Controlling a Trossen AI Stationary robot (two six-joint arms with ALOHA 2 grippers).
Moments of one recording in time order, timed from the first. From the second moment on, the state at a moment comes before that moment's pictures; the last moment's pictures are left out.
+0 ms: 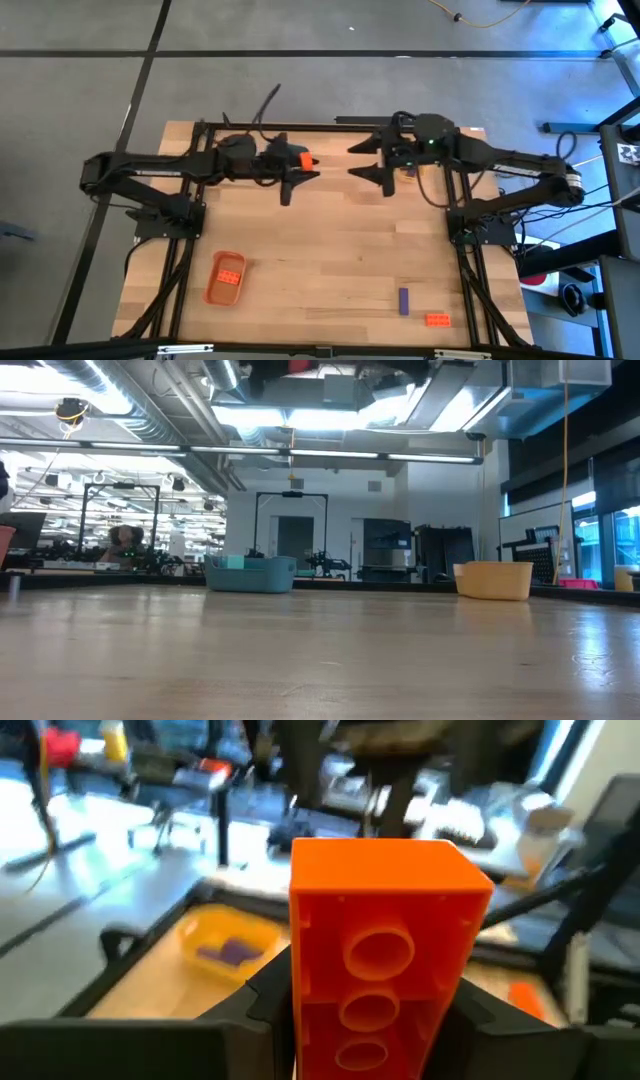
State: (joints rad) left arm 0.14 1.22 0.97 0.17 0.00 -0.15; right arm -0.20 1.20 1.16 -0.17 -0.23 0.18
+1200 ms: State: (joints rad) left arm 0.10 0.89 0.67 0.25 -0.04 -0.32; right arm -0.21 0.96 0.67 0.34 -0.21 0.35
